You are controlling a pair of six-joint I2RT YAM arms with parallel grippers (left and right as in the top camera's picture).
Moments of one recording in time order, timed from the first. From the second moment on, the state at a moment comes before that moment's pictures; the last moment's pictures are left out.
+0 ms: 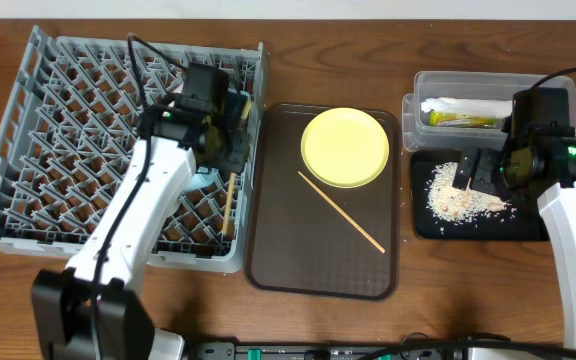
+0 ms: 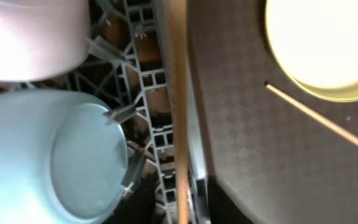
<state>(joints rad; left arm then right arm) -0.24 1.62 1.35 -0.96 0.09 0.00 -0.04 1.38 1.29 -1.20 0.09 0.28</state>
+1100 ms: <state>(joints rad) -0.70 1.78 1.35 -0.85 0.08 -0.96 -0.04 1.38 1.30 -1.20 0.09 0.28</state>
